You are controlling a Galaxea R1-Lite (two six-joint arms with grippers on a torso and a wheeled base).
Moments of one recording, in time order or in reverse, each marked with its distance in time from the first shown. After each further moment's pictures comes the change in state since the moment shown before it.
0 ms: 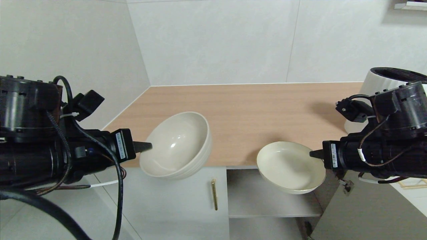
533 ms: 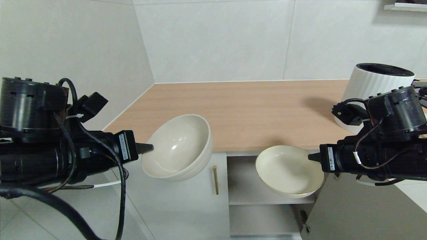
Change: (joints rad) left arm -0.003 0.012 0.001 0.001 0.001 0.000; right arm 0.002 0.019 0.006 0.000 -0.001 -0.006
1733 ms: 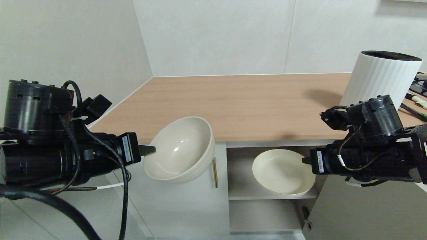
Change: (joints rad) left arm -0.009 0.013 0.005 -0.003 0.000 0.000; right arm 0.000 0.074 0.008 -0.049 -0.006 0.002
